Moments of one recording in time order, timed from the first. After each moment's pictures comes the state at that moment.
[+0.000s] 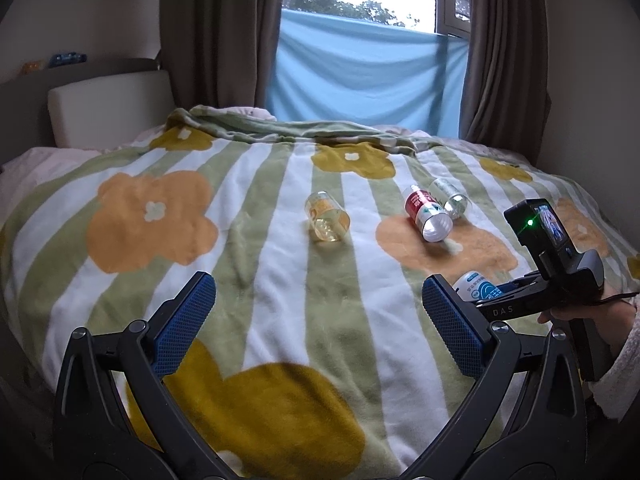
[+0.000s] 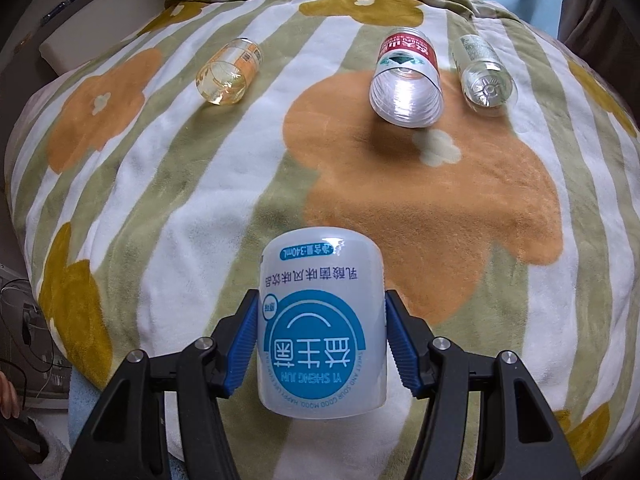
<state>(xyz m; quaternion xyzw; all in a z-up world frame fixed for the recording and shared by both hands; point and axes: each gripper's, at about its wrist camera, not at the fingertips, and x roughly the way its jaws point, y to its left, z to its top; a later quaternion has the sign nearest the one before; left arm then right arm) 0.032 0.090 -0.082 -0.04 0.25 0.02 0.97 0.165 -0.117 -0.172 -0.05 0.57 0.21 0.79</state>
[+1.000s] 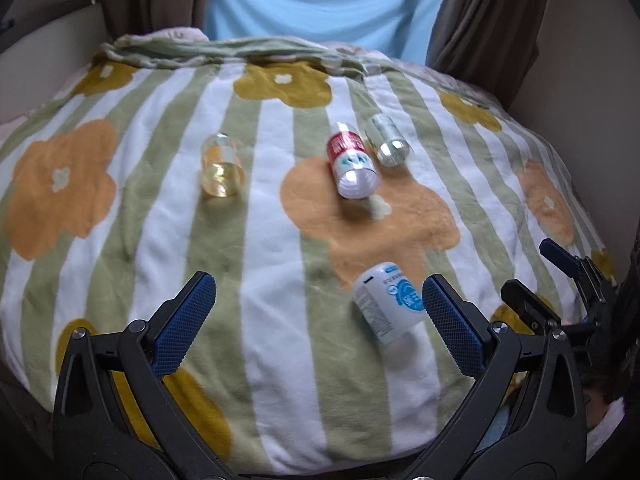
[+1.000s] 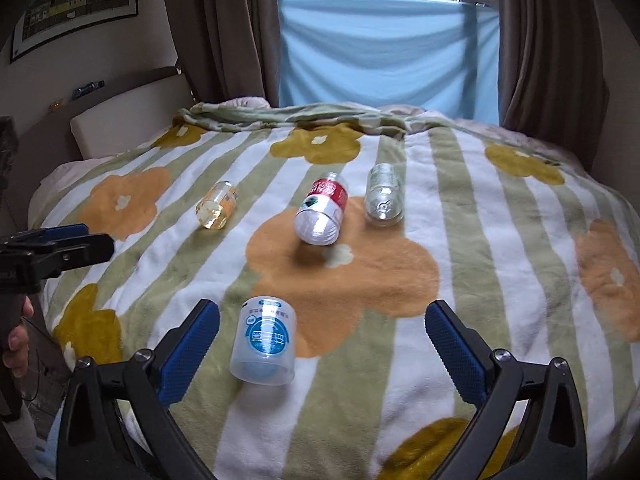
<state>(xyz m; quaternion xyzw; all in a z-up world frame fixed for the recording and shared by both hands) 0.141 -0.016 -0.072 -0.07 0.44 -0.06 0.89 0.089 -0.228 -0.078 0.00 0.32 0.19 0.93</state>
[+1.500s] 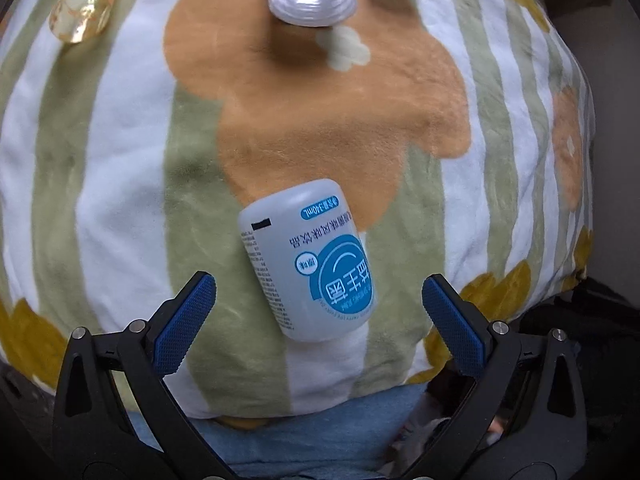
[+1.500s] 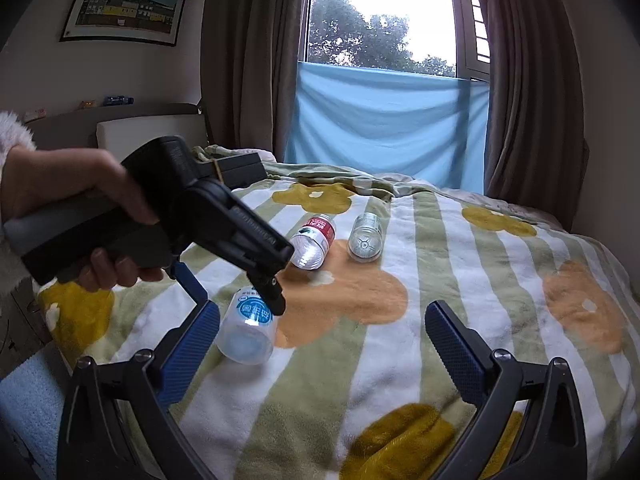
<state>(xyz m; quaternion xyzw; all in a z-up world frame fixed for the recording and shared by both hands) 0.238 -0.092 -0.187 -0.15 0.71 -0.07 0.69 0.023 -0.256 -0.108 -0.04 0.21 0.19 0.96</state>
